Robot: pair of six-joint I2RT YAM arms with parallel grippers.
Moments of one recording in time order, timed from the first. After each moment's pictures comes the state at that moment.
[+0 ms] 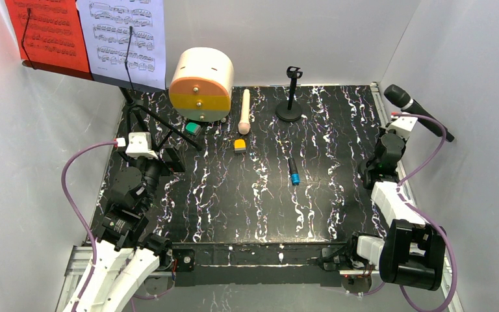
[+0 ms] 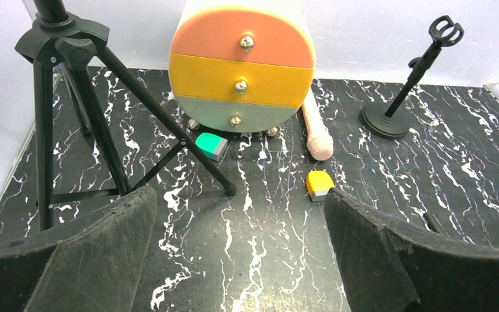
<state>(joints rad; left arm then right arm) -0.39 0.47 0.73 -0.30 -0.32 -0.13 -0.12 1.13 0.51 0.54 0.45 -0.09</state>
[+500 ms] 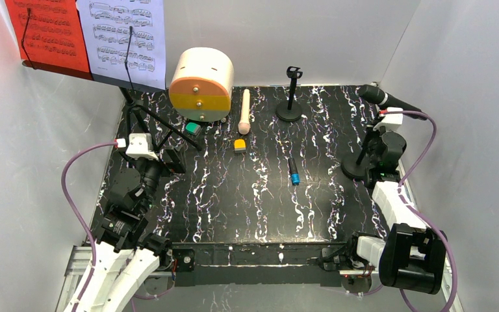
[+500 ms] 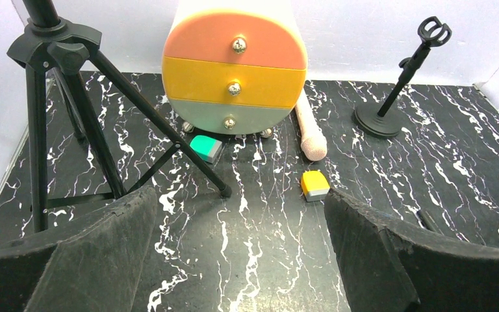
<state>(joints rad) -0.39 0.47 0.73 -0.30 -0.29 -0.13 -0.13 1.10 0.53 0.48 0.07 -0.07</state>
